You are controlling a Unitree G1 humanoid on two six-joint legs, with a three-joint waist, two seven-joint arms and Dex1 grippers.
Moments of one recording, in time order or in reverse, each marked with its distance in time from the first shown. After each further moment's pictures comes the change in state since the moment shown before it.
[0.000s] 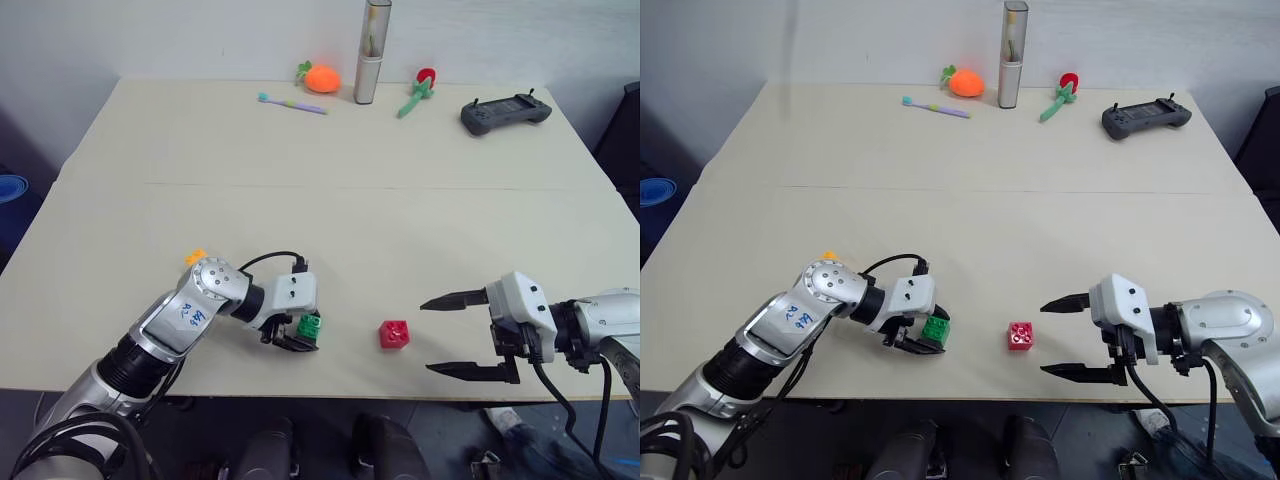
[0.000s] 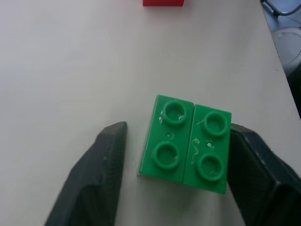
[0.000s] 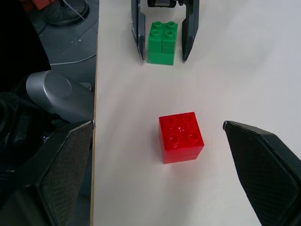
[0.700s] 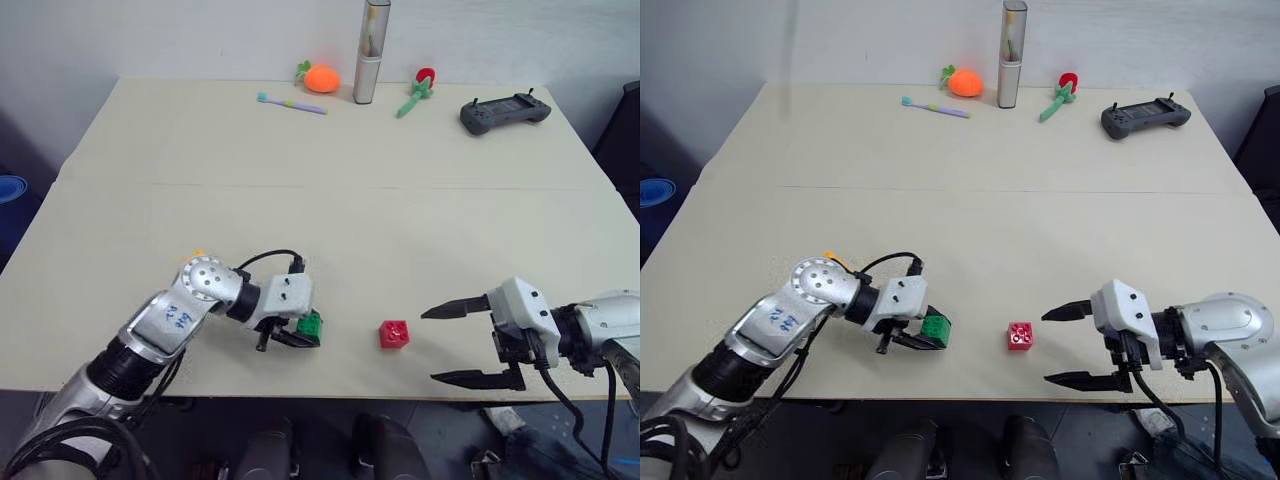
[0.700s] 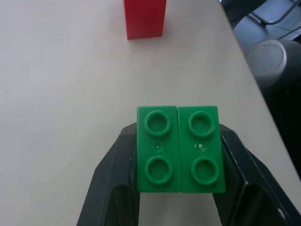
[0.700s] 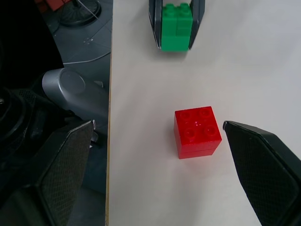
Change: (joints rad) left arm 0.008 0.006 0.011 0.032 -0.057 -0.147 -0.003; right arm 0.018 -0.001 -0.001 0.004 -0.003 -0.001 0.048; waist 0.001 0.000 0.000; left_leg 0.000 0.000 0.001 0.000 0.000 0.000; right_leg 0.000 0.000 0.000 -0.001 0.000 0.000
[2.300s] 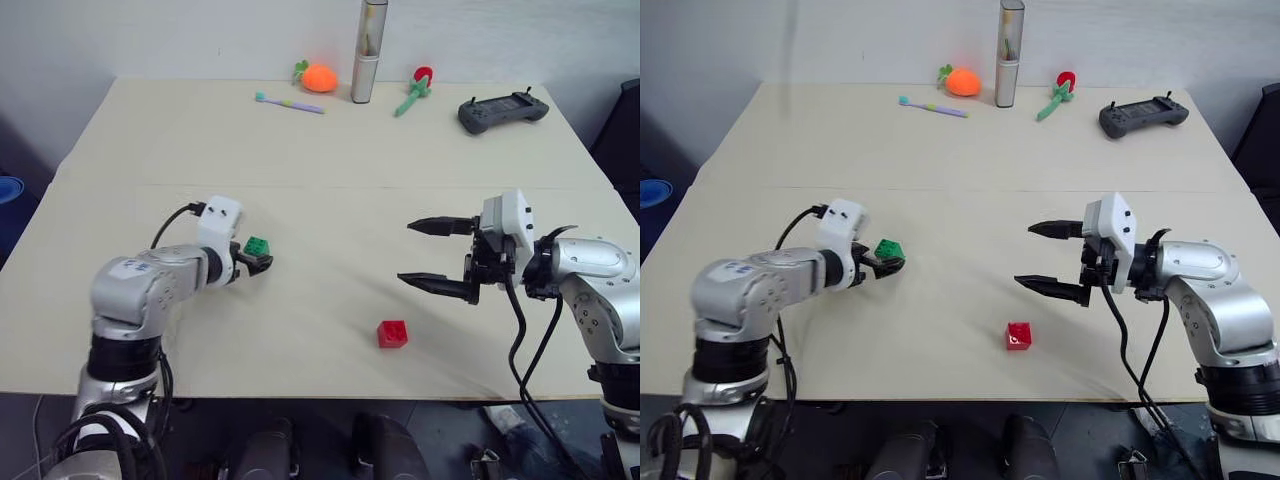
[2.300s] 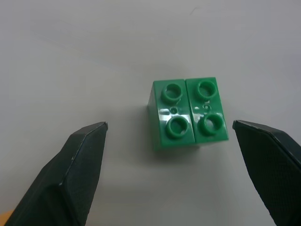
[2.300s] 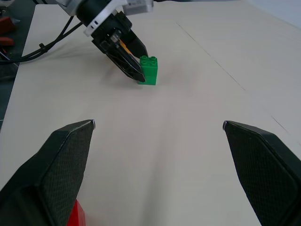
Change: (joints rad) left arm -0.069 -0.230 0.473 0.005 -0.236 0.874 1.028; right arm -0.383 0.223 0.057 0.201 -0.012 0.043 -0.189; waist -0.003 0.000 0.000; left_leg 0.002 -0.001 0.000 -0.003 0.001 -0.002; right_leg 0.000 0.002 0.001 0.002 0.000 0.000
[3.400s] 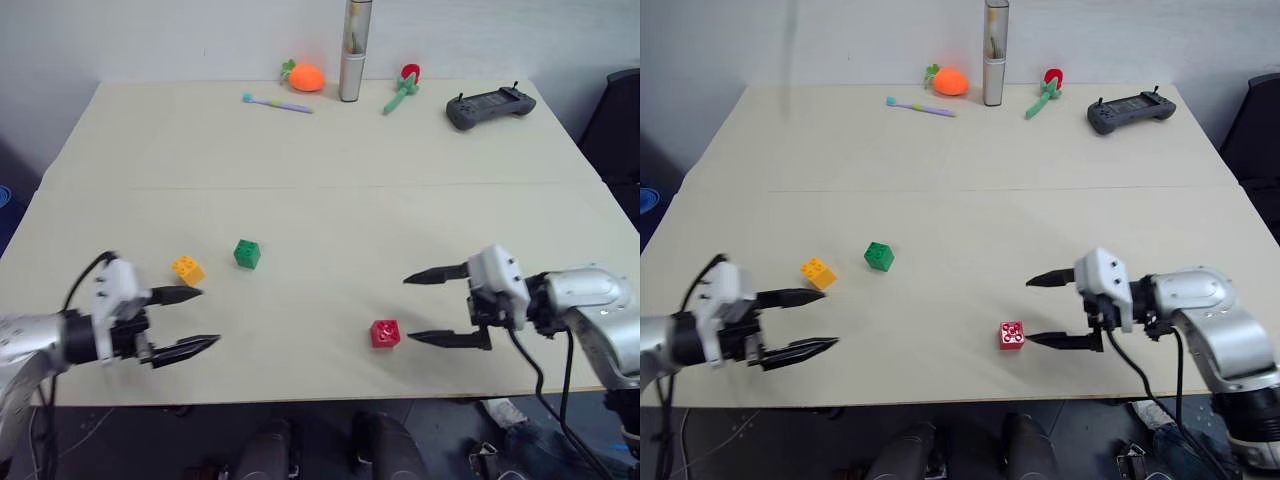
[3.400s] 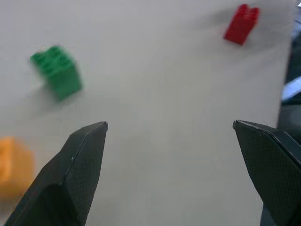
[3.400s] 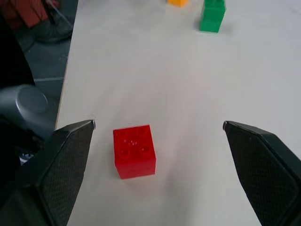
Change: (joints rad) left arm 0.848 0.405 0.520 -0.213 -0.178 -0.774 -0.899; right arm 0.143 -0.111 0.021 -0.021 -0.004 -0.056 0.168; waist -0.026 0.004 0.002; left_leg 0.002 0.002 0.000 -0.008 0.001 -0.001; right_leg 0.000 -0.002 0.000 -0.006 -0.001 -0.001
